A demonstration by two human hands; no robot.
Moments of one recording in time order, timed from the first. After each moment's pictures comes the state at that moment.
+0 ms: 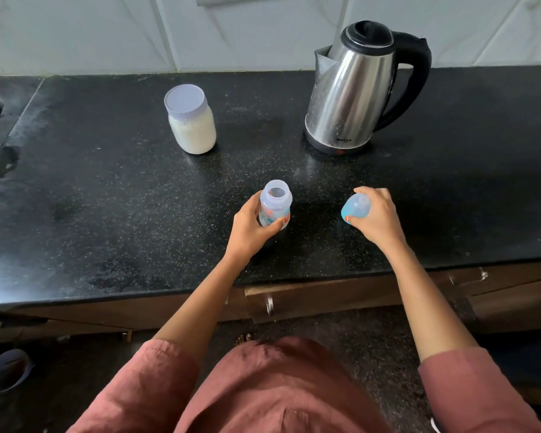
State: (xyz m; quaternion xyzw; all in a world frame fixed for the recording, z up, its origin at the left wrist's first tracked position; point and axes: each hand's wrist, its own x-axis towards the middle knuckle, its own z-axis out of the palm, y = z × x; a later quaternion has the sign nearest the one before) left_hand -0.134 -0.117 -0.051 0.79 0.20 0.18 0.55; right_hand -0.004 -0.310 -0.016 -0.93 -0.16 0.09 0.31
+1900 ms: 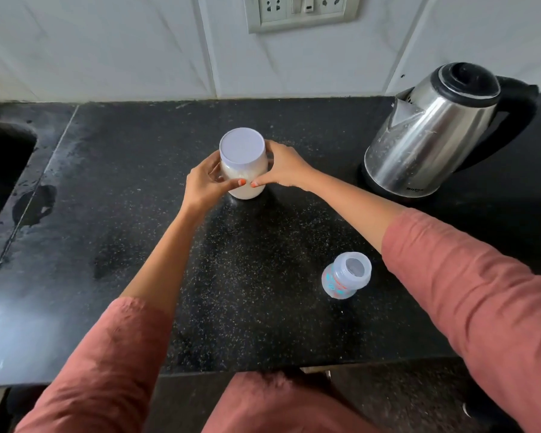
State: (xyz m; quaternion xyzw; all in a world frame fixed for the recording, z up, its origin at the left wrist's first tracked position) left_hand -0.081 0.129 -0.023 0.77 0.24 0.20 0.56; right_hand 0.044 0.002 0.027 -0.82 -0.38 0.27 0.32
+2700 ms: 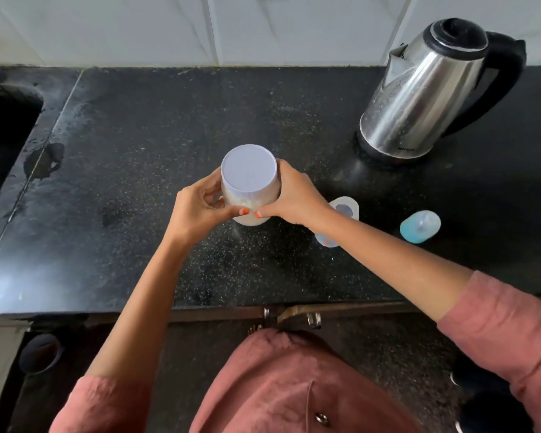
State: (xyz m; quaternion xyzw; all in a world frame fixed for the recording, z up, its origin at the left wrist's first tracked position) left_hand -0.201 0.031 0.006 0.77 0.21 0.17 0.58; right_hand -0.085 -0.099 0.051 -0.83 -0.33 0.28 0.35
